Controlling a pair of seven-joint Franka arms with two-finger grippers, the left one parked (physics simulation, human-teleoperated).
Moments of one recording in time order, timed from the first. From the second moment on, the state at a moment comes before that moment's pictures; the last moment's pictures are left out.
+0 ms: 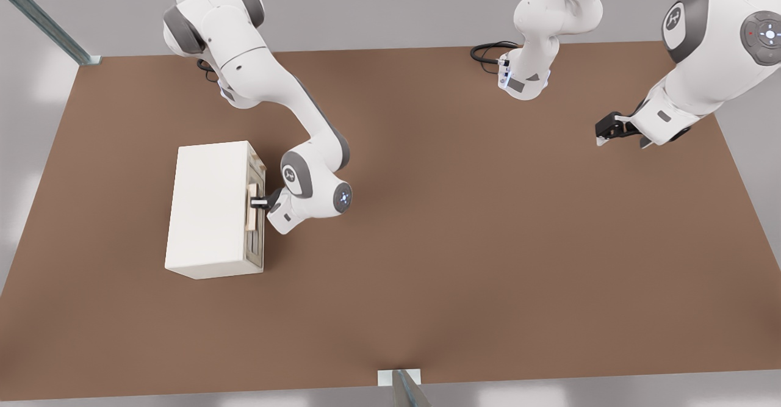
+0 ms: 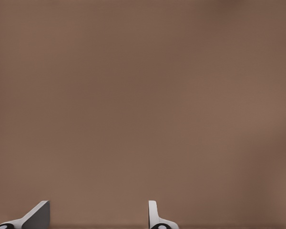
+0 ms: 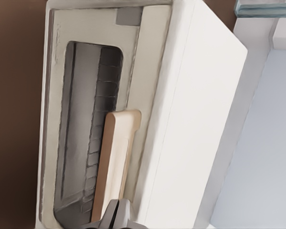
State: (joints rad) arm 0.64 0.60 -0.09 -1.53 -0.58 1.39 0.54
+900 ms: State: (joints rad) arm 0.31 0.56 -0.09 -1.09 -0.29 1.30 0.41
